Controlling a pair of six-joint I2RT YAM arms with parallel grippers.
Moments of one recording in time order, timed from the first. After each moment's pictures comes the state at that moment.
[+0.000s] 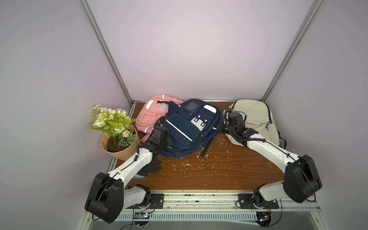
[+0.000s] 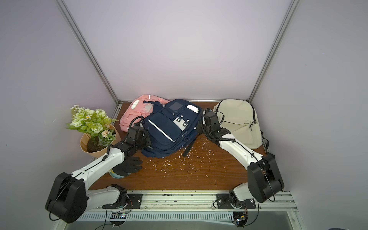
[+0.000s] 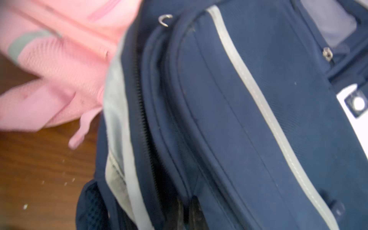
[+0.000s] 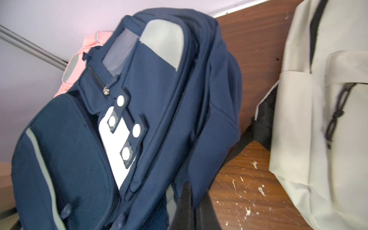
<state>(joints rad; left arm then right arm) -0.35 1.28 0.77 -0.24 -0.13 -0.61 0.47 1.35 0.97 -0.12 0.19 0.49</state>
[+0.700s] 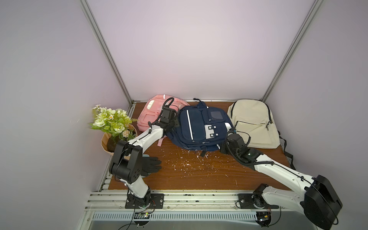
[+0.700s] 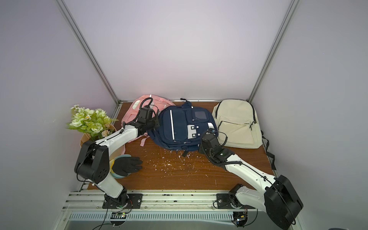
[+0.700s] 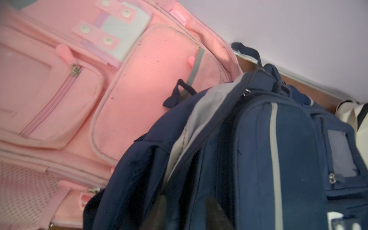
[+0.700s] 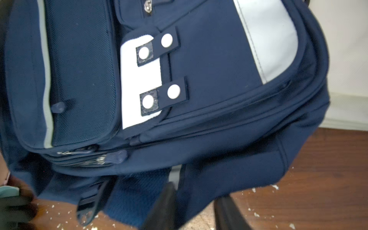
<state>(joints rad) -0.33 1.59 1.08 -0.22 -0.13 -0.55 0.67 1.16 0.65 -0.17 0.33 0.61</state>
